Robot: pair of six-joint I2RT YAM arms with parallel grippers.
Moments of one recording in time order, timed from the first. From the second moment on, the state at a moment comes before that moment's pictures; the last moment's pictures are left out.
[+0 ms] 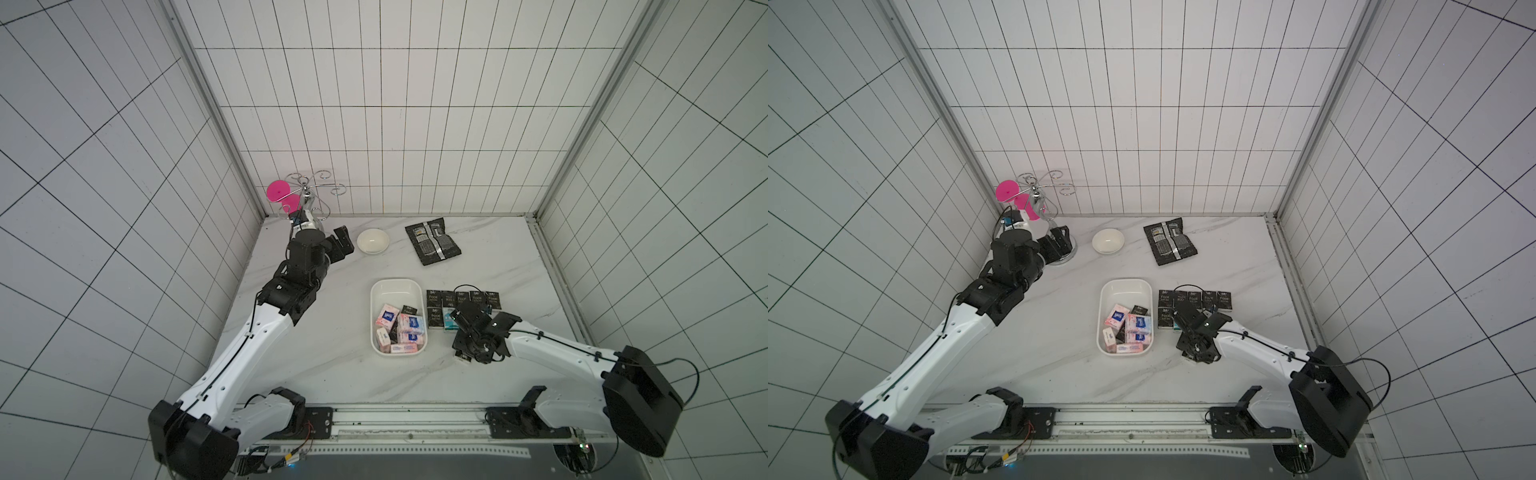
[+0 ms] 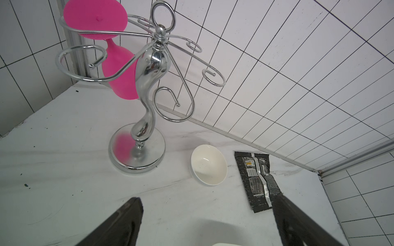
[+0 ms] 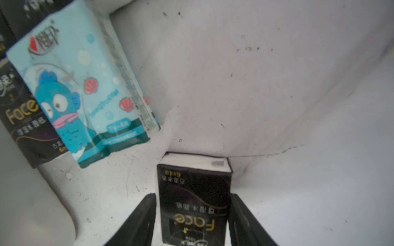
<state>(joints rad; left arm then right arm) -0.38 1.13 1.08 -0.30 -0.29 -0.58 0.84 1.27 0.64 -0.70 0.13 1.13</state>
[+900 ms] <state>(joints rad) -0.38 1.13 1.08 -0.30 -0.29 -0.58 0.77 1.26 0.64 -0.76 0.19 0.88</state>
